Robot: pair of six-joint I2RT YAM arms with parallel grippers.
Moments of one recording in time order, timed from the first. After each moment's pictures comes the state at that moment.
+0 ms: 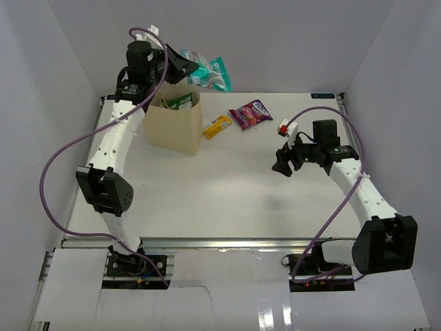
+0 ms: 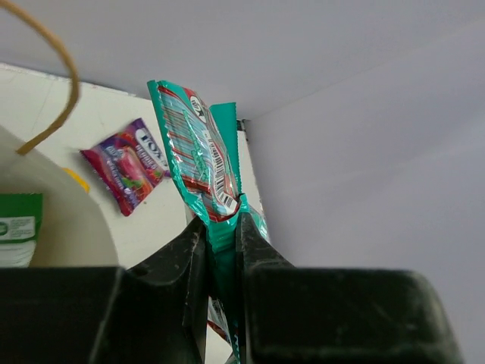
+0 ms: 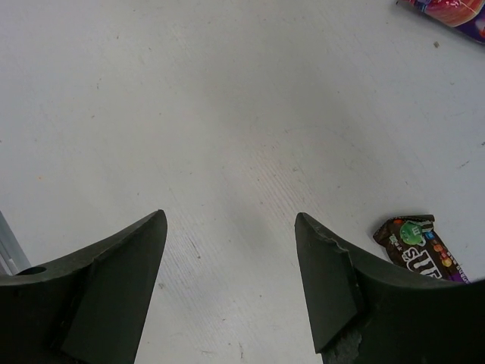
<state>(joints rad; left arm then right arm) -0.22 1.84 2.03 -0.32 0.38 -0.83 0.16 1.27 1.01 -0.55 -0.70 -0.60</state>
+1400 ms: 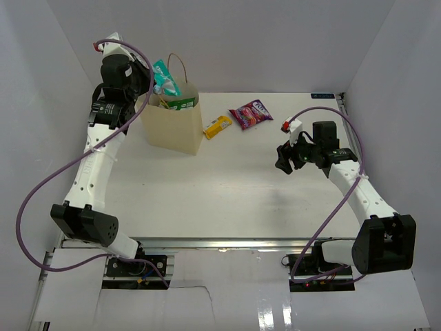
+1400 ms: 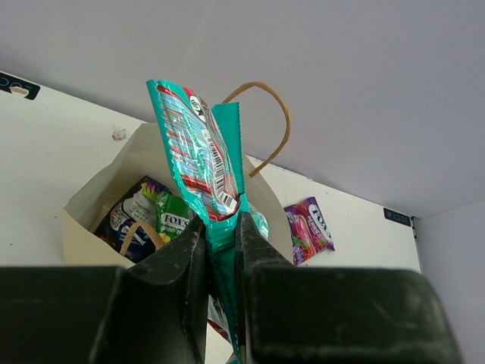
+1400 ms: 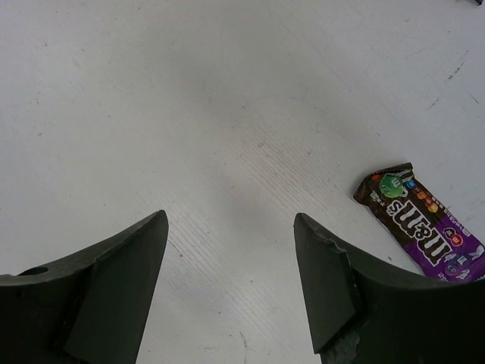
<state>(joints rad) -0.19 1.52 1.79 -0.44 -0.17 -0.49 0.16 1.27 0.97 -0.46 -0.52 -0.45</state>
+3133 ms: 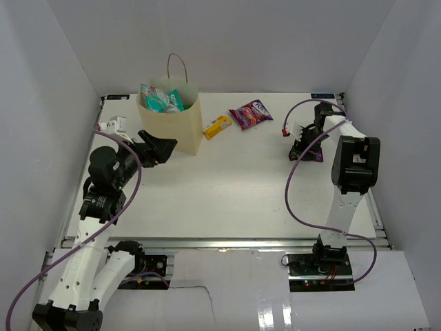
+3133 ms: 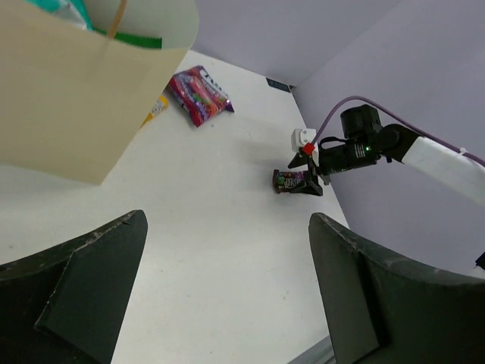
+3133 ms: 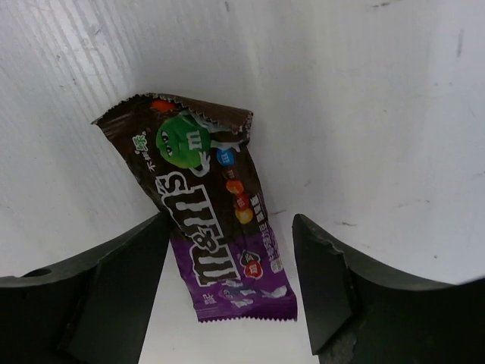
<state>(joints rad) -0.18 0.75 0.86 -0.17 0.29 -0.61 -0.04 2.08 1.57 -0.82 -0.32 -1.36</state>
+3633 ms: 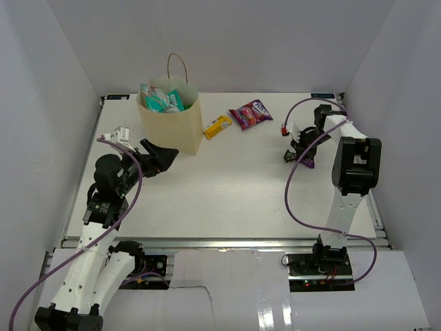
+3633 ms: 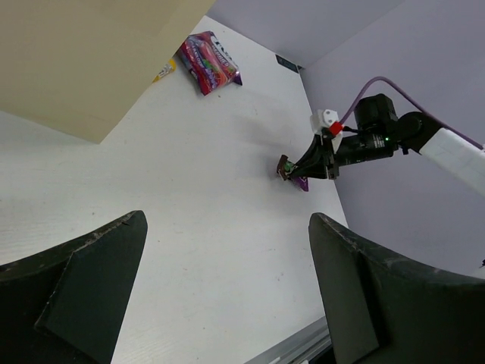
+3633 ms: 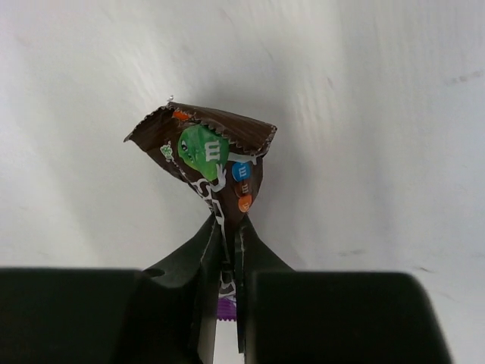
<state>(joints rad) -0.18 0.68 0.74 -0.19 0.29 -0.70 -0.04 2.07 1.57 -0.94 -0.48 -1.34</state>
